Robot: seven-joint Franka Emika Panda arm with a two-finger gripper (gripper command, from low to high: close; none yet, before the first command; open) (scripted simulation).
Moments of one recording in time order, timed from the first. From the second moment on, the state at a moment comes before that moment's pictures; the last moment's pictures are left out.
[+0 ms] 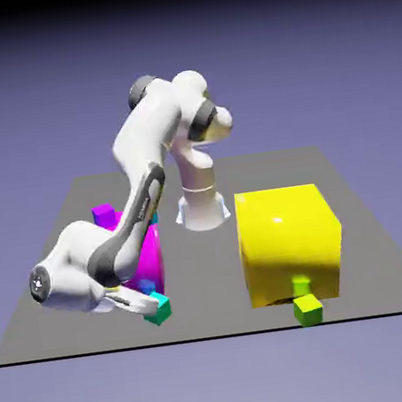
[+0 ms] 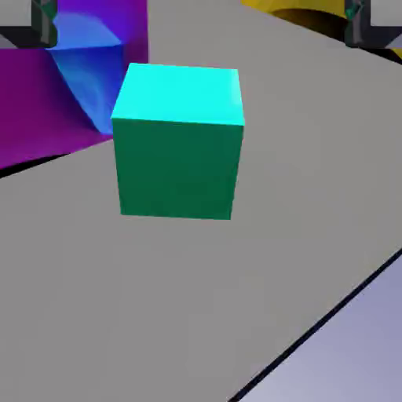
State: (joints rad) arm 0.04 1.00 -0.65 -1.43 0.62 1.25 0.69
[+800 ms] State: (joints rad) arm 0.07 1.14 -0.49 -1.16 0.59 1.09 0.85
